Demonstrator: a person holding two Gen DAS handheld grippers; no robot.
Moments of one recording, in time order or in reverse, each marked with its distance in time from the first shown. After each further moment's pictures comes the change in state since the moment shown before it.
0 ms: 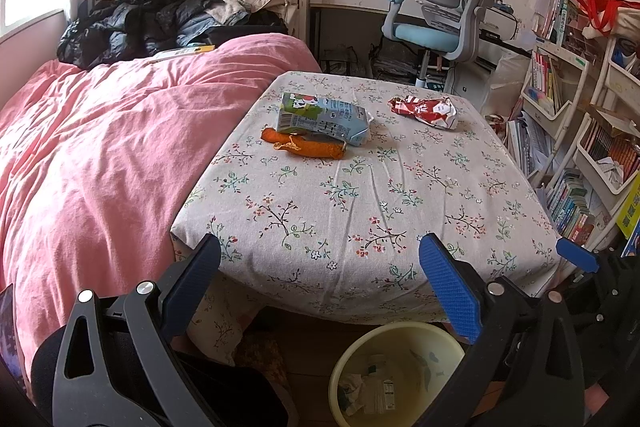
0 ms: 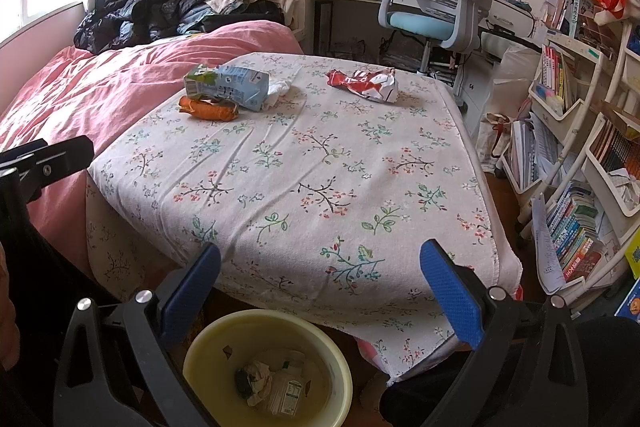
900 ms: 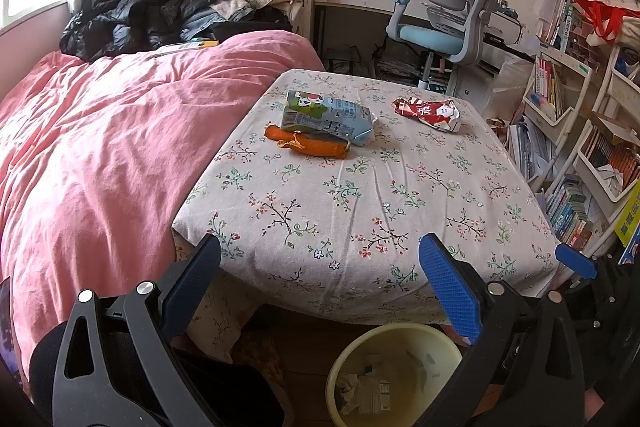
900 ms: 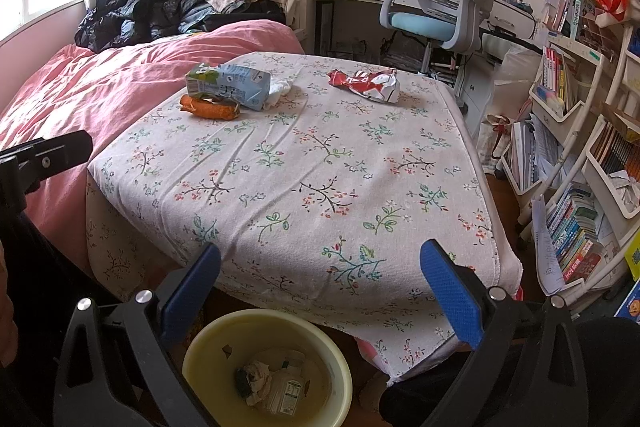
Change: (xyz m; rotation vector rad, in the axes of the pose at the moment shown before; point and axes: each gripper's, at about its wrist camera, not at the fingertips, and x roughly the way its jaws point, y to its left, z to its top) left arm 0.000 0.003 0.000 -0.033 0.007 -0.003; right arm 0.000 0.001 0.000 -0.001 0.000 -0.001
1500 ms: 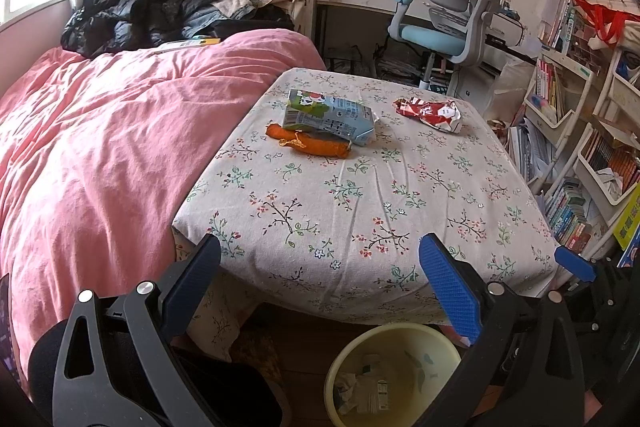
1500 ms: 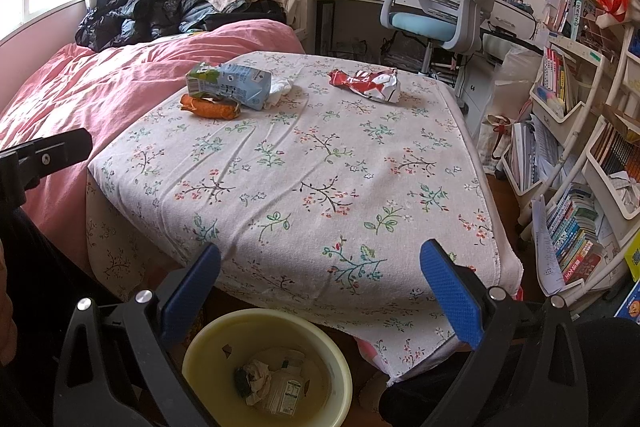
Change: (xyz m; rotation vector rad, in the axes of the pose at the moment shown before) left arm 0.001 0.003 0.001 -0.002 0.001 -0.001; right arm 0.000 0.001 0.000 -0.001 0.000 -0.001
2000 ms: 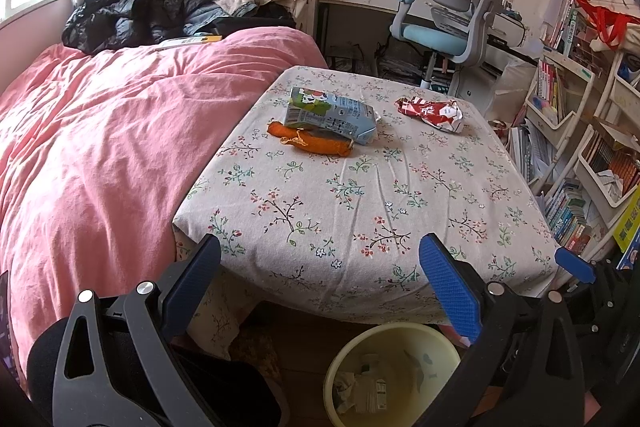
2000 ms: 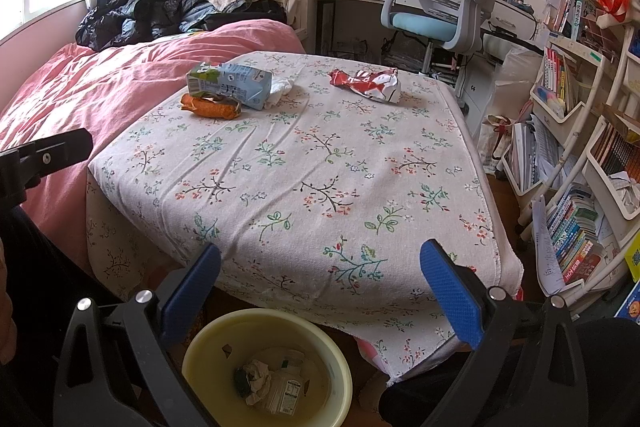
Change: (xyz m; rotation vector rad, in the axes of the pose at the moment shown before) left arm 0.001 -0.001 -0.002 -0.008 0.007 0.001; right arm 0.000 0.000 0.001 0.000 0.001 0.000
